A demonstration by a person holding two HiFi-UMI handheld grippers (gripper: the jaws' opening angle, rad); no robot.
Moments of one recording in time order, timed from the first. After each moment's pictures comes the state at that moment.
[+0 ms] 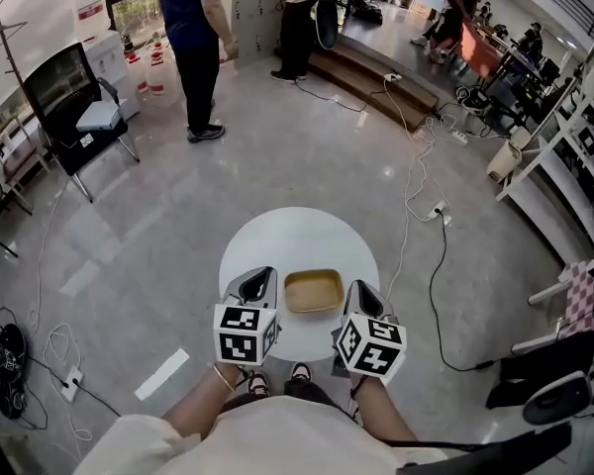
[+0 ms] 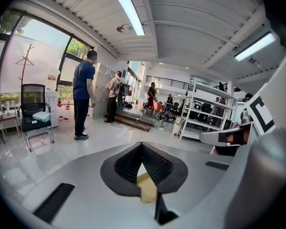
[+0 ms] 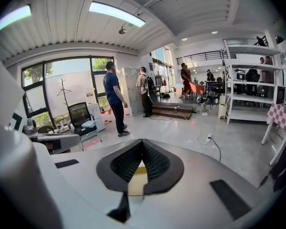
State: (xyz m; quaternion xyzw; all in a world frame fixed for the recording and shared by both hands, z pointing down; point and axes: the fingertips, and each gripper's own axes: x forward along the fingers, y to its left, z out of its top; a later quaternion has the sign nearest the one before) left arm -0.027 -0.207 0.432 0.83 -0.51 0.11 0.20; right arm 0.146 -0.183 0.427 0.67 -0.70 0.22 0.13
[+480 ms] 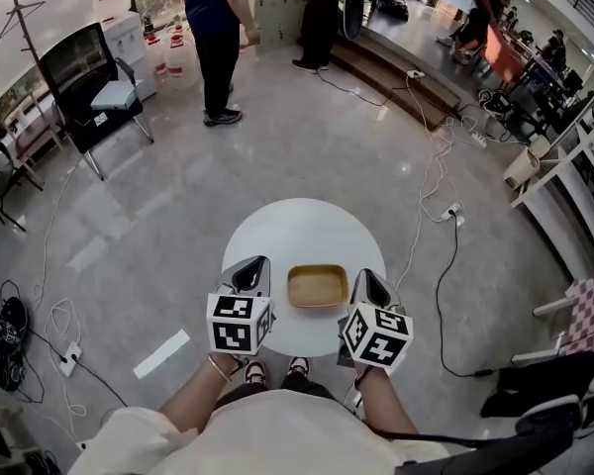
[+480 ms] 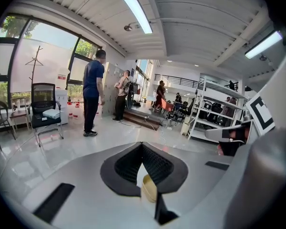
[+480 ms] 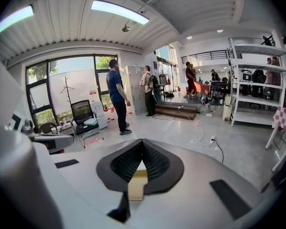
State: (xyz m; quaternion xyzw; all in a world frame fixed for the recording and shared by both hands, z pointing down) left arm -0.049 -0.215 0.441 0.79 -0.56 0.12 0.21; right arm 0.152 -0.208 0.431 0.65 -0.72 0.22 0.14
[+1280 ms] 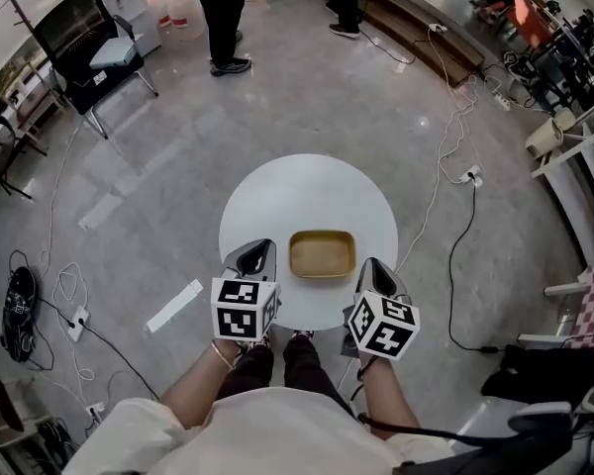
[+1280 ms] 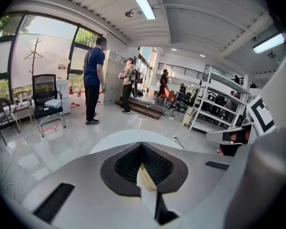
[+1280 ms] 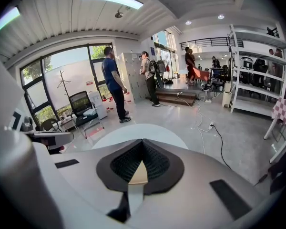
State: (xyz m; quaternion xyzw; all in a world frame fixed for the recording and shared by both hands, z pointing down) left arm -0.029 -0.201 0.494 0.77 -0.55 0.17 0.25; right arm 0.171 -0.192 0.496 0.63 -0.70 0.28 0.18
